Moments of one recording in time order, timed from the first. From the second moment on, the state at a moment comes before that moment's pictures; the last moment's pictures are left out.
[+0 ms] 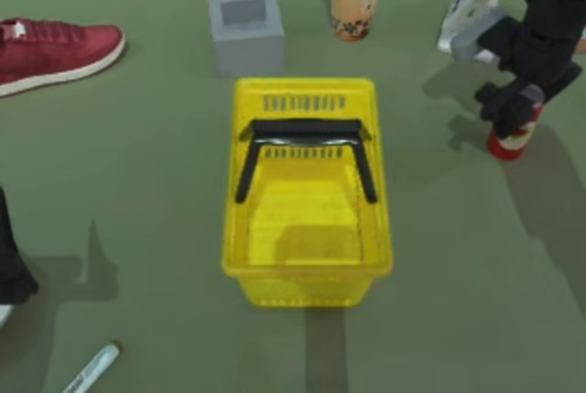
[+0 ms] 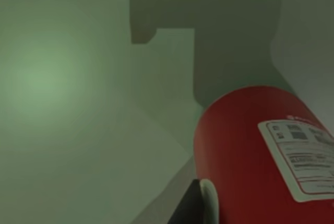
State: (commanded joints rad) left arm 0.00 0.00 0.00 0.00 0.00 0.00; right arm 0.16 2.43 2.08 -1.22 0.01 -0.58
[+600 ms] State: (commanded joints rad) left arm 0.00 0.00 0.00 0.00 0.00 0.00; right arm 0.21 2.37 1.89 -0.70 -0.30 -0.42
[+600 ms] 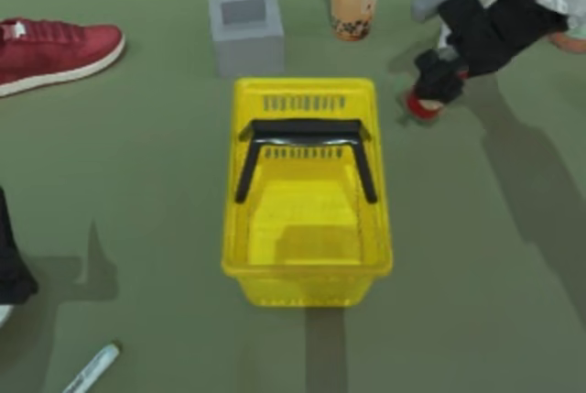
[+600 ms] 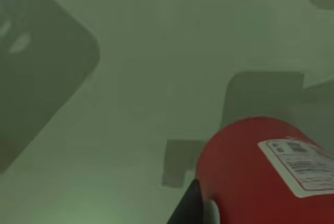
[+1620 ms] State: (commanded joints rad) left arm 0.00 0.00 0.00 0.00 0.00 0.00; right arm 0.33 2.08 1.32 0.77 -1.10 0.02
